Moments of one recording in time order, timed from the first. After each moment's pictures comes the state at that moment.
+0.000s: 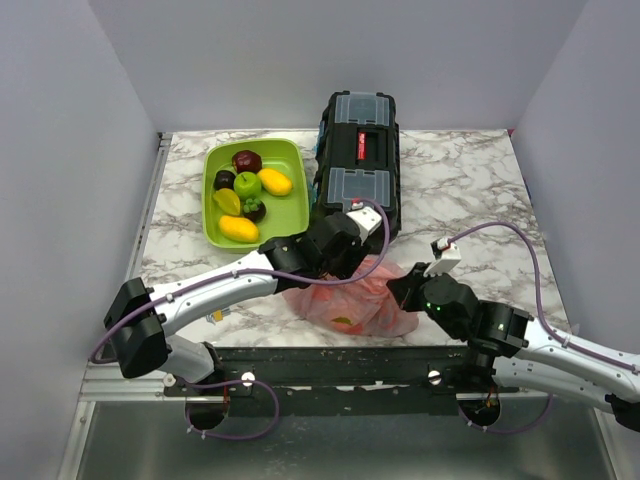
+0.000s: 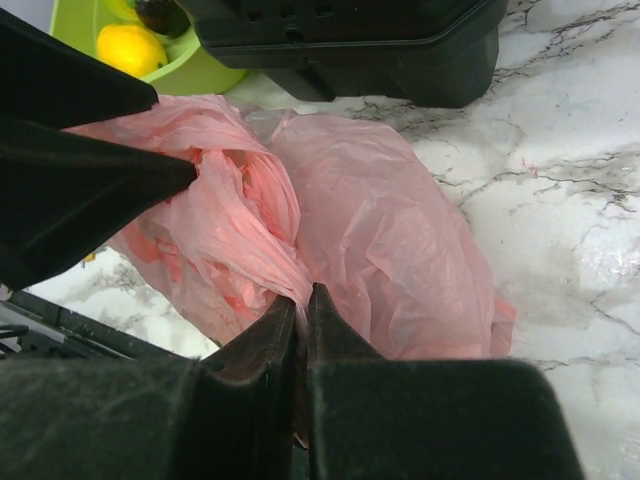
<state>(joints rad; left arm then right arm) -1.03 1.41 1.15 -0.44 -0.21 -0.14 1.11 0.64 0.54 -0.40 0.57 0.82</state>
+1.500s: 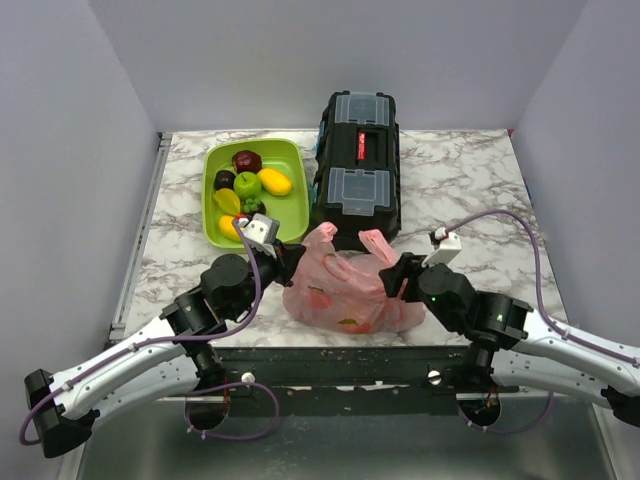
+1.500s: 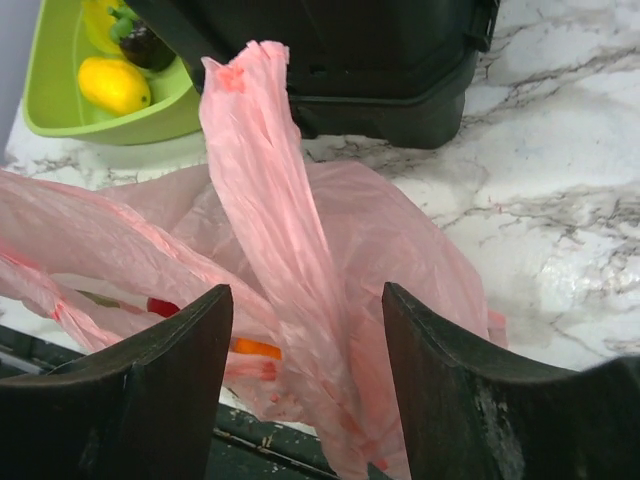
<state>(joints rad) -0.96 0.68 0.62 -0.05 -0.31 -0.34 1.11 0.69 0.64 -0.46 0.65 0.78</state>
